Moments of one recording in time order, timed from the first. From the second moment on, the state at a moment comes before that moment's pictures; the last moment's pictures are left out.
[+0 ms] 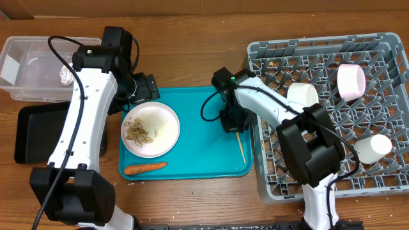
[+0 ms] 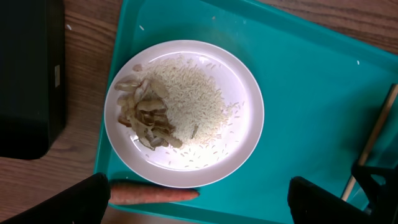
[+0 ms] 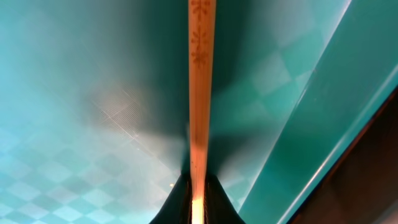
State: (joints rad) left arm -0.07 1.74 1.65 -1.34 0.04 -0.42; right arm 0.55 2.15 1.57 -1.15 -0.02 0.33
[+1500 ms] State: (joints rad) left arm -0.08 1.74 1.65 -1.34 0.04 -0.42; right arm 0.35 1.71 1.49 -1.28 0.01 0.22
